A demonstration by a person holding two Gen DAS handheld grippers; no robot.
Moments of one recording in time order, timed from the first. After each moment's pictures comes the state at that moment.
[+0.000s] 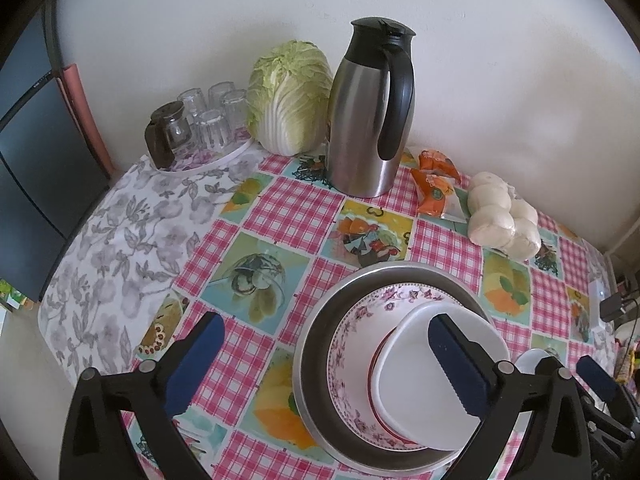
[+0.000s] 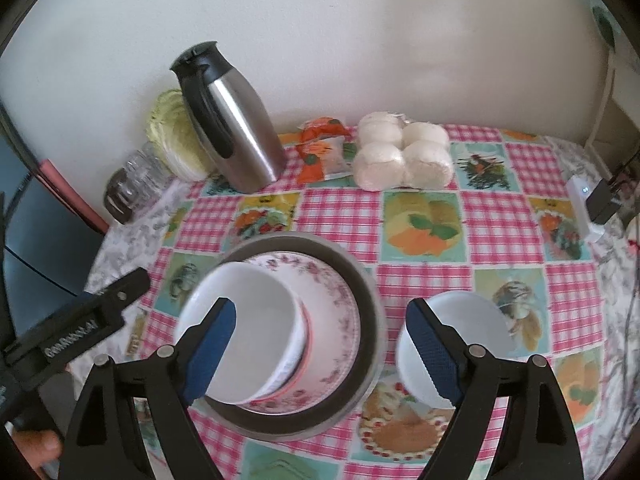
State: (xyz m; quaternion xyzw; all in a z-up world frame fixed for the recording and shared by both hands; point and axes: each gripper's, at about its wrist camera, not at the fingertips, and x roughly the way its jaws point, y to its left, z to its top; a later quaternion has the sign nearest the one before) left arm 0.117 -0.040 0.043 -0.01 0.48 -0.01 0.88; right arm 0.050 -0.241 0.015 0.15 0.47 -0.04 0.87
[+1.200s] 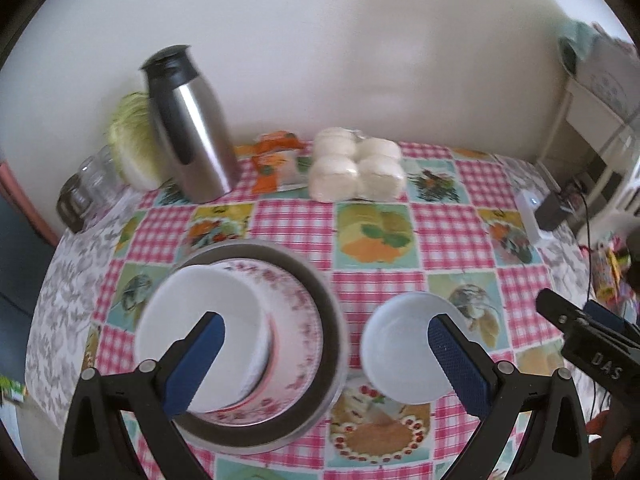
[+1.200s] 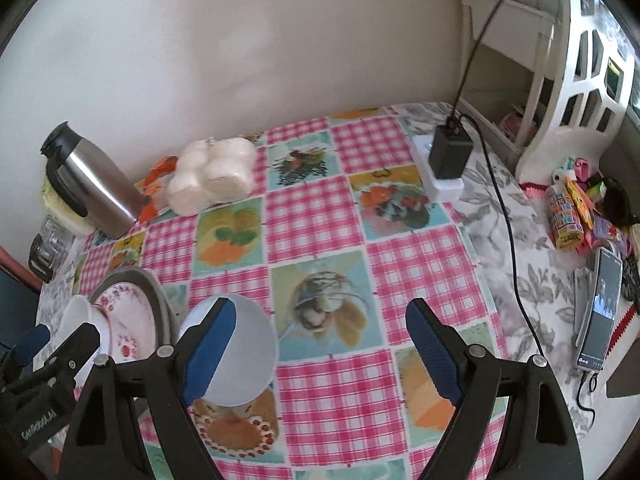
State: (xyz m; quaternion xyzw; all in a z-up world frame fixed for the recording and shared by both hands) left arm 0.051 -0.231 0.026 0.11 0.46 -0.14 0.87; right arm -0.037 -0.420 -0.008 0.20 0.45 -0.19 0.85
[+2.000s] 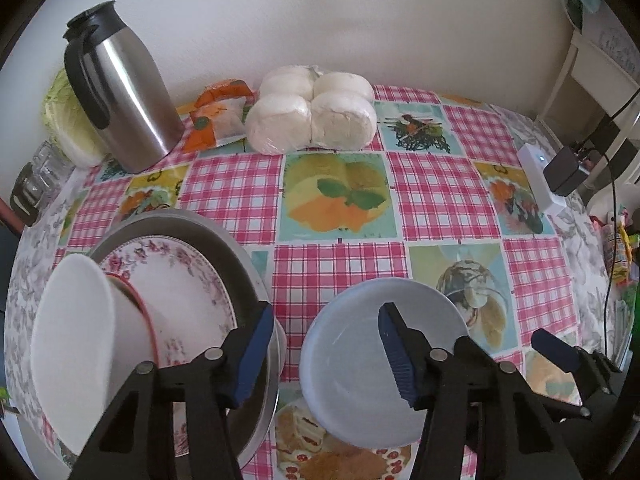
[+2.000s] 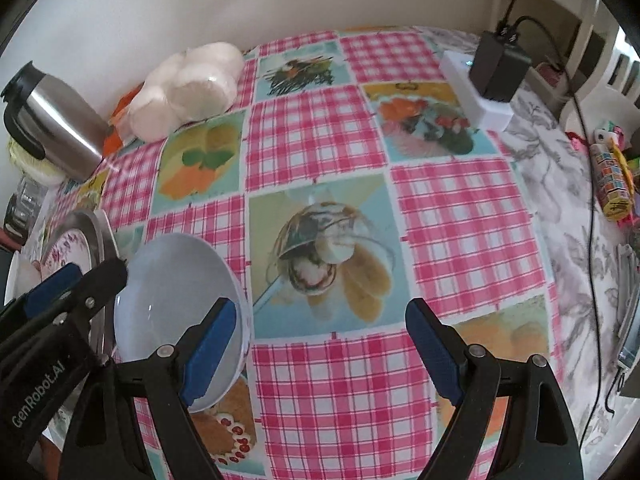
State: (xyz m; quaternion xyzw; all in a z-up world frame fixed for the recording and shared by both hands) left arm 0.084 -0.277 -0.051 0.11 0.52 -0.16 0.83; right arm -0.002 -0.412 -0.096 0.20 0.54 -0.16 0.80
